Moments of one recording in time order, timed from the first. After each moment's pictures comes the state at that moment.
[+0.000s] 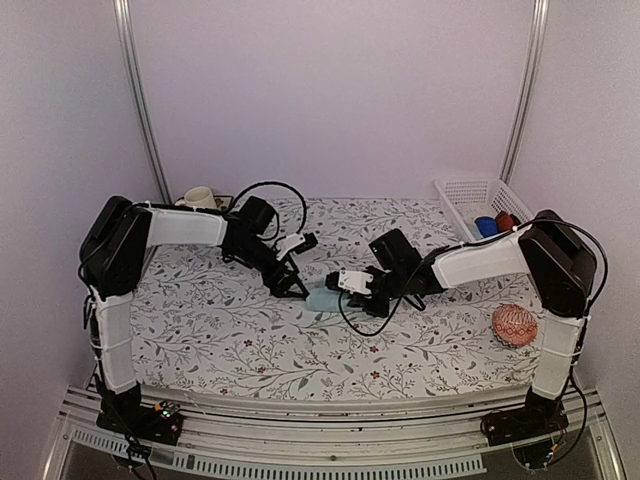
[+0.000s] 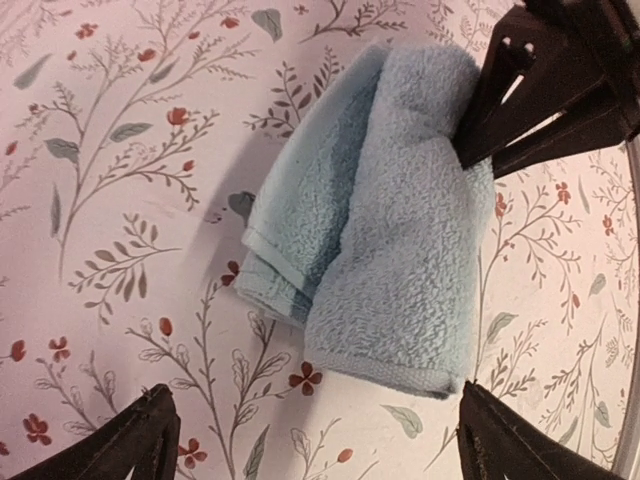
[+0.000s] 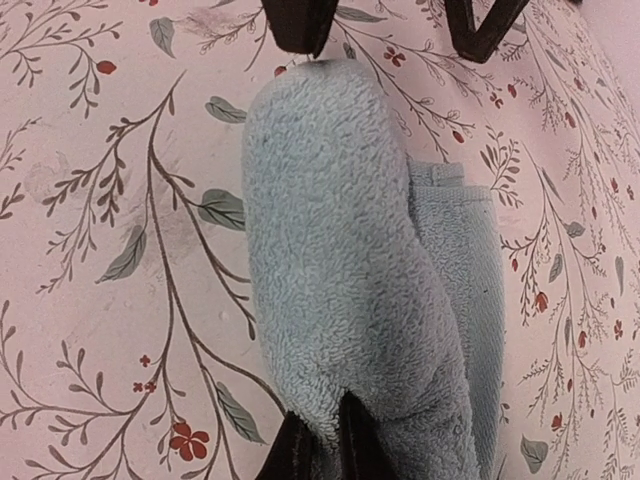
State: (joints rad) left arm -0.54 2.08 1.44 -0.45 0.58 0.51; right arm 0.77 1.93 1.13 -0.06 -0.20 -0.71
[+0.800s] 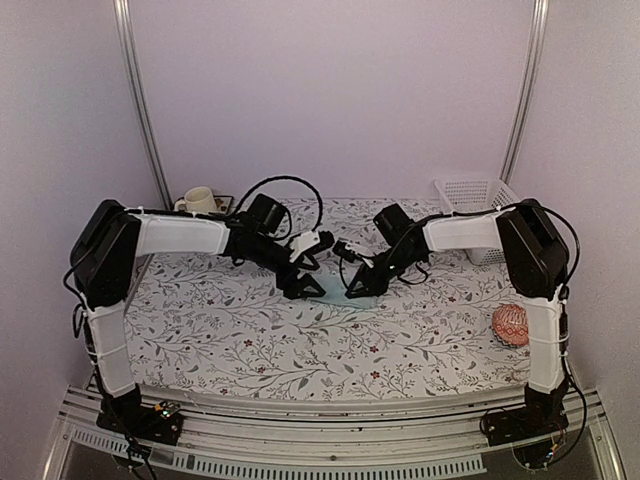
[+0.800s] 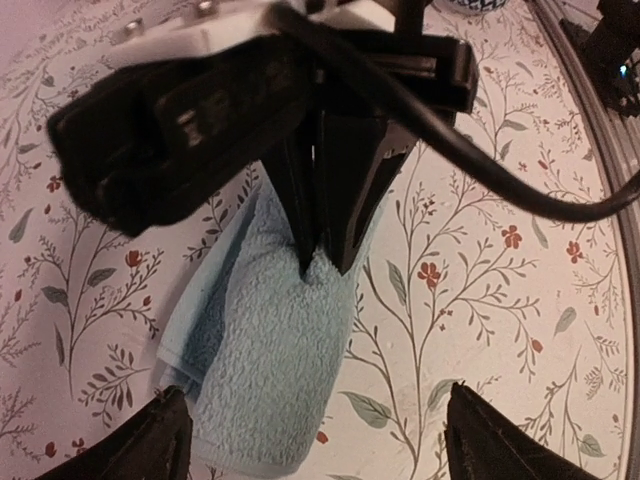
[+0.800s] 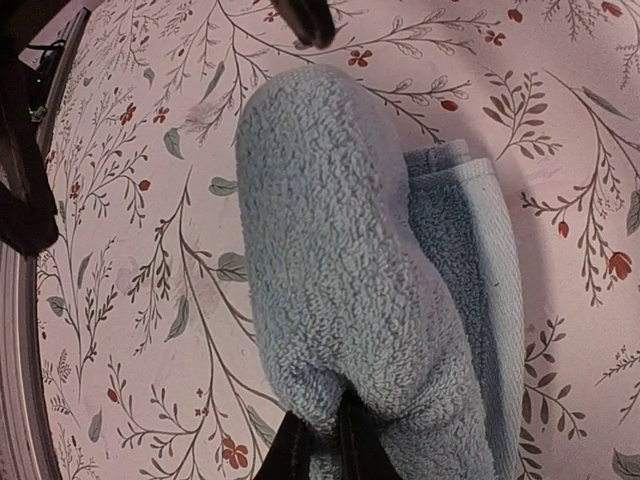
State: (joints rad) left arm -0.62 1.94 1.33 -0.28 0.58 0.54; right arm 0.61 2.14 1.50 -0.46 -0.64 -0.43
